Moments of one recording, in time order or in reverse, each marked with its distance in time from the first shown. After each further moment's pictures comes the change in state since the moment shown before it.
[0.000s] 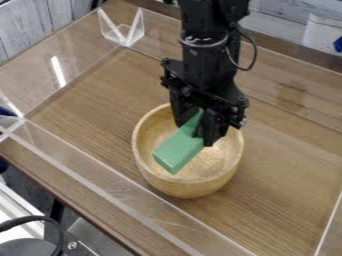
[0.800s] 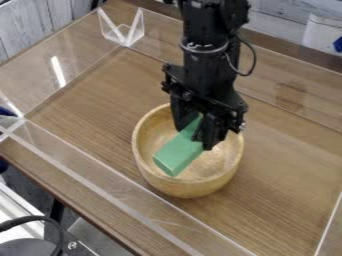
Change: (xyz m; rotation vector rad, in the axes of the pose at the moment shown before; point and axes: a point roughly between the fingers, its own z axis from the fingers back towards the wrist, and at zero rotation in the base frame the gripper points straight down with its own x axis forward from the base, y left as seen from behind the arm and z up) arm 0.001 0.007 -0.009 -0.006 0.024 0.025
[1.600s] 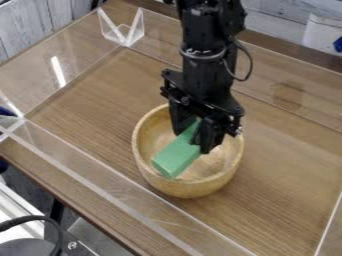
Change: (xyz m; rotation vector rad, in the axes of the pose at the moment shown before) arm 0.001 0.008 -0.009 -0.008 0.028 0.021
